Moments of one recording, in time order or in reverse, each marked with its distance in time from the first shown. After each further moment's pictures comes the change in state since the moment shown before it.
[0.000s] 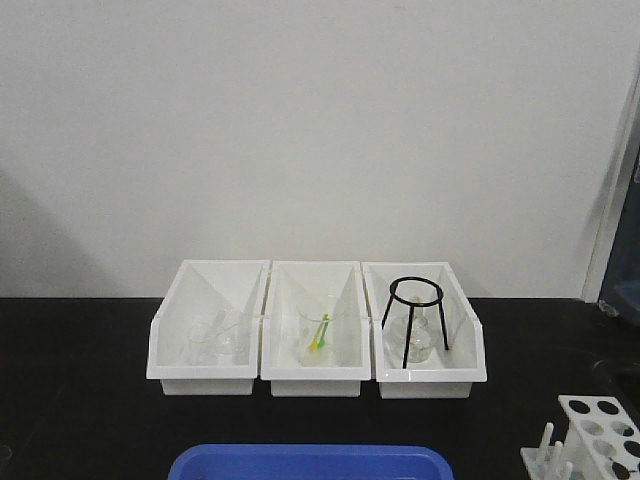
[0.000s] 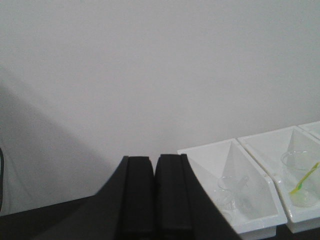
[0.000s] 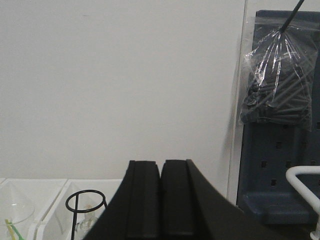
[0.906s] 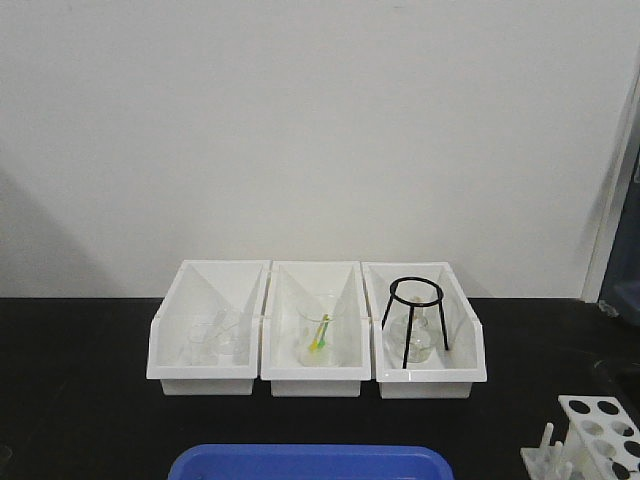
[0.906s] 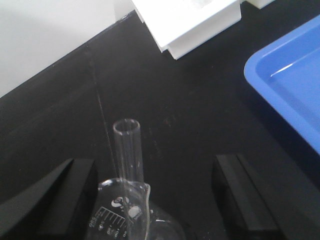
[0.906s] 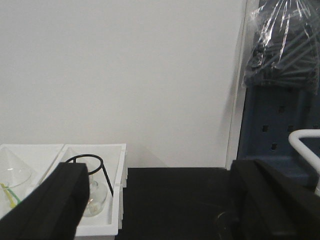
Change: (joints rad) left arm 0.000 0.064 0.367 0.000 0.052 0.296; right arm 0.000 0.069 0.000 0.000 0.058 0.001
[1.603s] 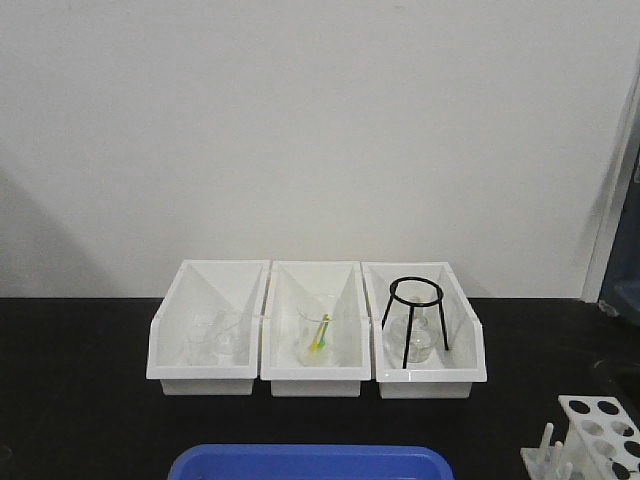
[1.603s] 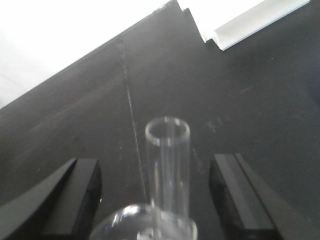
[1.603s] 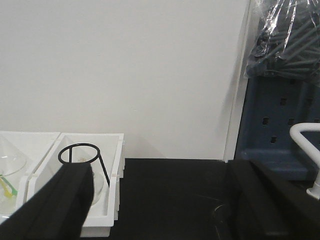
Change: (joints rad) left arm 0.070 0.413 -0.002 -0.002 -0.471 0.020; right arm 0.000 0.033 0.000 0.000 -0.006 -0.025
